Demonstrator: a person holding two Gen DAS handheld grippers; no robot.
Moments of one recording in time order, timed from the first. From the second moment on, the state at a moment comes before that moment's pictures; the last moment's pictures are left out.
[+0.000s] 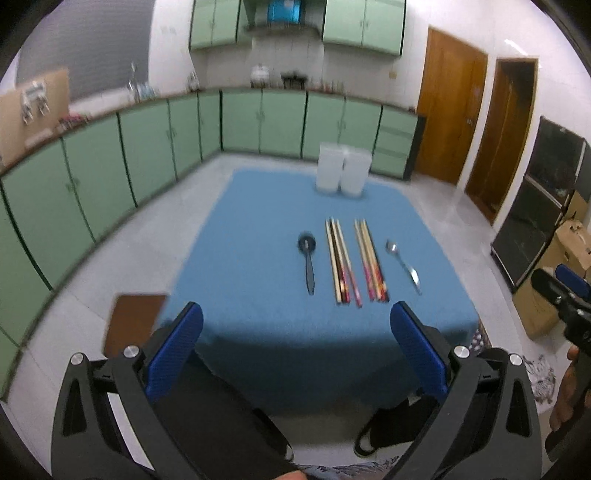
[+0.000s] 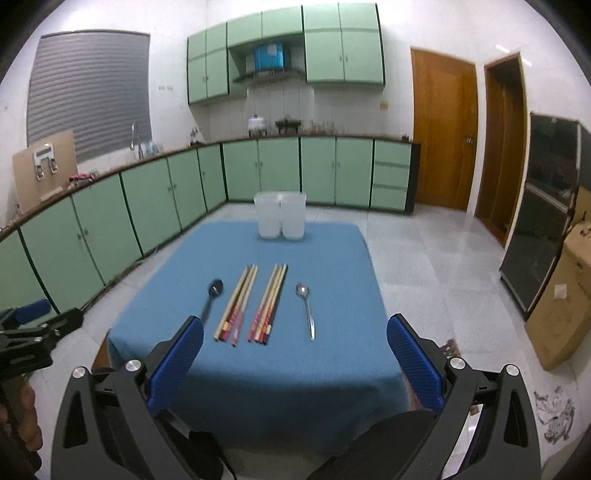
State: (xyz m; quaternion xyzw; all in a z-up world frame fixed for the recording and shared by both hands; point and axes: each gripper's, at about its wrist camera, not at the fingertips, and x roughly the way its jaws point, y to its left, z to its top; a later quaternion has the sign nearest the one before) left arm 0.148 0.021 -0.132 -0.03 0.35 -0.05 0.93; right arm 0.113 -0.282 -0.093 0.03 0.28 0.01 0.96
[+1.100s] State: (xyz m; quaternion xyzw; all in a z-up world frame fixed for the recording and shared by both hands) left arm 0.324 -0.012 -0.297 0.02 0.42 -0.02 0.91; right arm 0.274 -0.314 -0.271 0.03 0.38 0.04 0.92
